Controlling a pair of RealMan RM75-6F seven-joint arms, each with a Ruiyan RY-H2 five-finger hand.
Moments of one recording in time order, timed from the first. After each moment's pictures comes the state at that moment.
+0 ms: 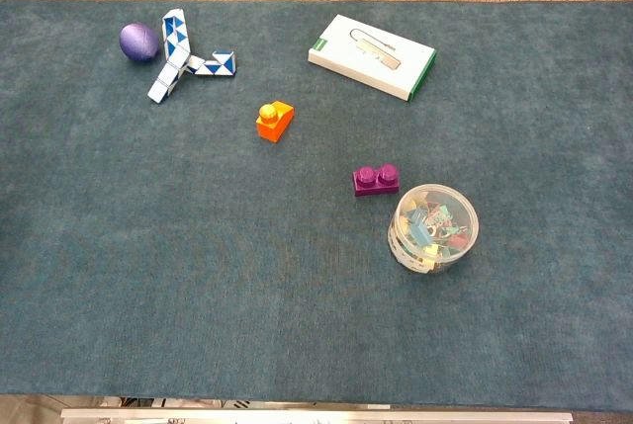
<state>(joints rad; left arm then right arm) 0.01 -1.10 -0.01 -1.75 1.56 1.59 0.13 0.14 -0.97 0.03 -1.68 -1.57 1.40 0.06</state>
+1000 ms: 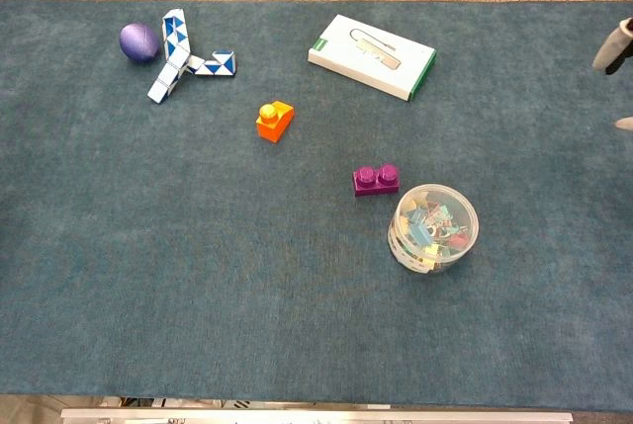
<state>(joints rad) 0.03 -1.09 0.00 -1.75 1.57 1.61 0.12 0.33 -0.98 0.07 -1.72 -1.58 1.17 0.05</state>
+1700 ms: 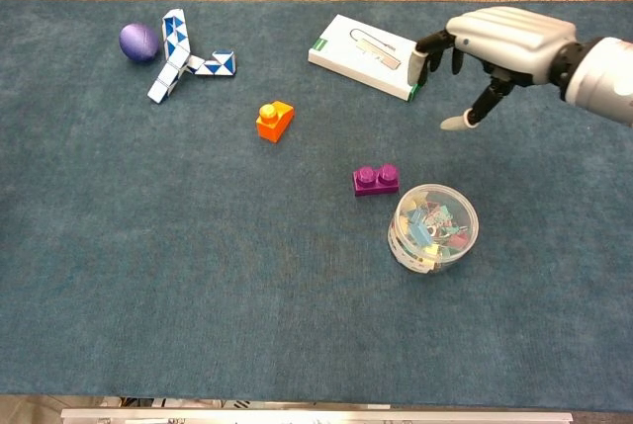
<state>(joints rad) 0.05 -1.09 0.00 -1.73 1.57 1.64 0.09 0.70 -1.24 0.18 -1.64 -1.43 0.77 -0.03</state>
